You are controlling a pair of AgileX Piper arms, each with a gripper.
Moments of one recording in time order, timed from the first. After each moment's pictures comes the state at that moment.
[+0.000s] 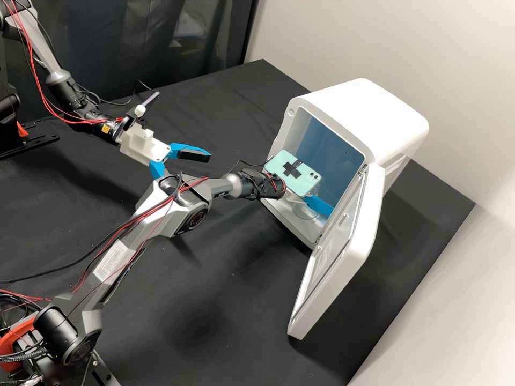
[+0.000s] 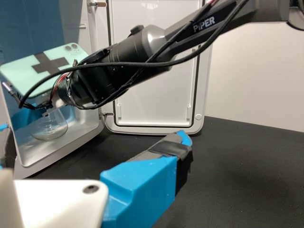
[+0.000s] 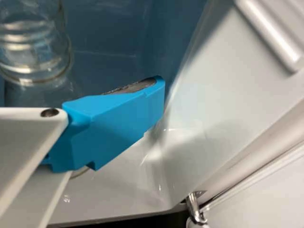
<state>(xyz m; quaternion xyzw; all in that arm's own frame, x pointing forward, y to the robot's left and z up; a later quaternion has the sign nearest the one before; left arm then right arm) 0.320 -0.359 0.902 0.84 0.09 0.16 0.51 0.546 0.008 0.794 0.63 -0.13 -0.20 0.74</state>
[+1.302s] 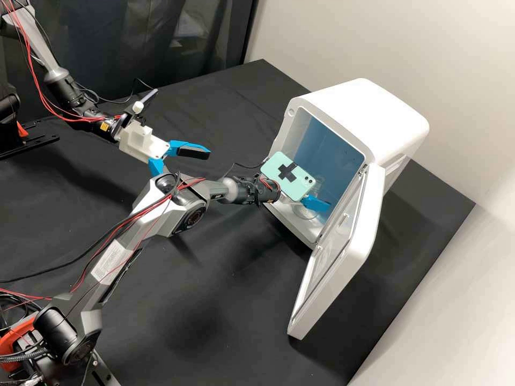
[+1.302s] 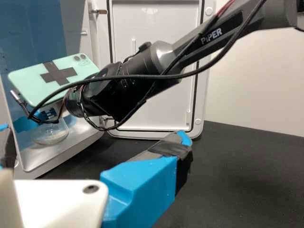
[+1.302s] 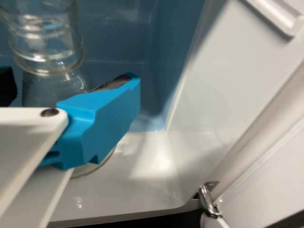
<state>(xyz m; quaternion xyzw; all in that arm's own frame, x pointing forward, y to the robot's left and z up) 0.316 -0.363 0.904 0.84 0.08 0.16 0.51 0.533 0.004 0.786 0.65 -0.12 -0.17 0.73</state>
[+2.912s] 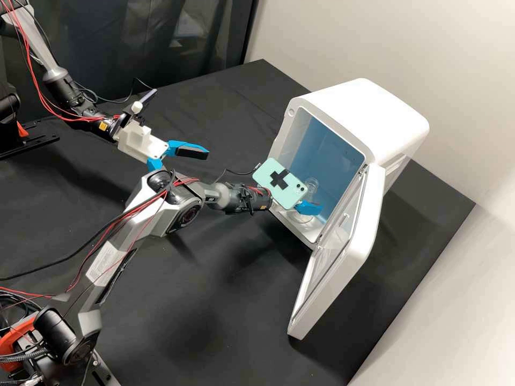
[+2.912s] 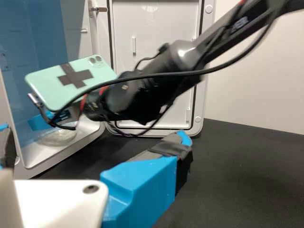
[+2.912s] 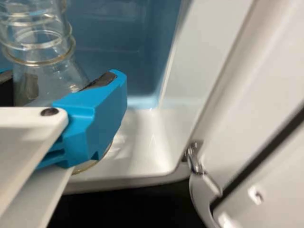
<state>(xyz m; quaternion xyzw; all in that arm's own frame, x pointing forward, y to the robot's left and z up) 0.314 -0.364 0.904 0.84 0.08 0.16 0.51 0.490 -0.003 0.783 0.66 -0.11 -0.15 0.73</state>
